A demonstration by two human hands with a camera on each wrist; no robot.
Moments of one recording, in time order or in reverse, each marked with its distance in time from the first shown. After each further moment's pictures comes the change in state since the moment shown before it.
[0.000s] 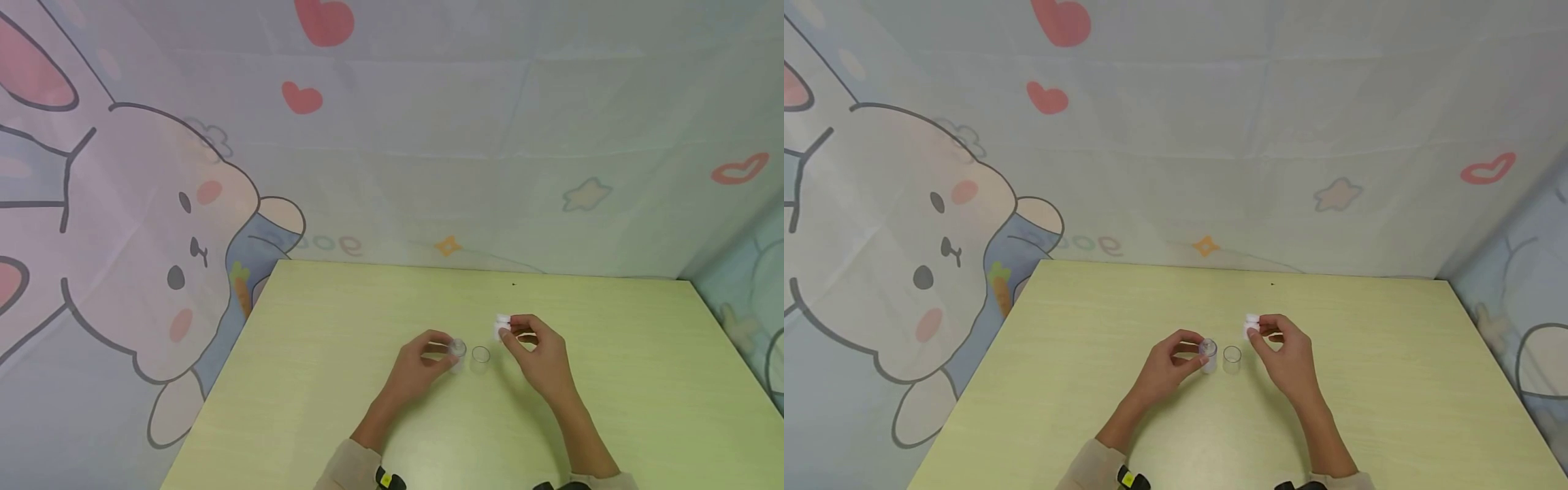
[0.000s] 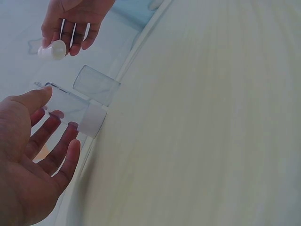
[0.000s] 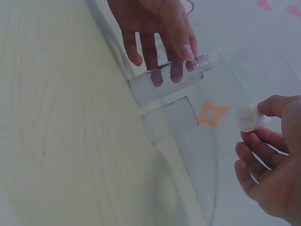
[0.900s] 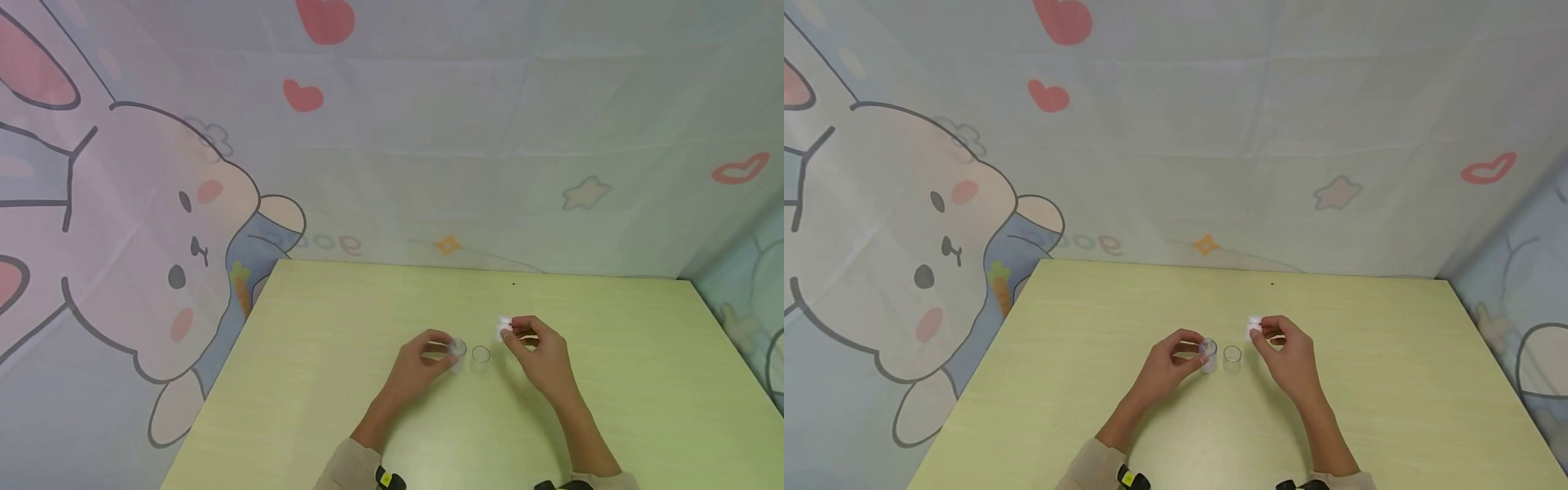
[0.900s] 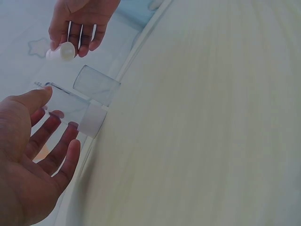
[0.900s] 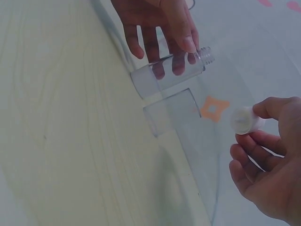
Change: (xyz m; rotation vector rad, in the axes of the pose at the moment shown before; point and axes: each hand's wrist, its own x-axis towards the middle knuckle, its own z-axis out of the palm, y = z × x) left_hand 0.000 -0.001 -0.001 -0.001 -0.005 0.014; right_hand 0.000 0.003 -0.003 -0.038 -0.043 0.021
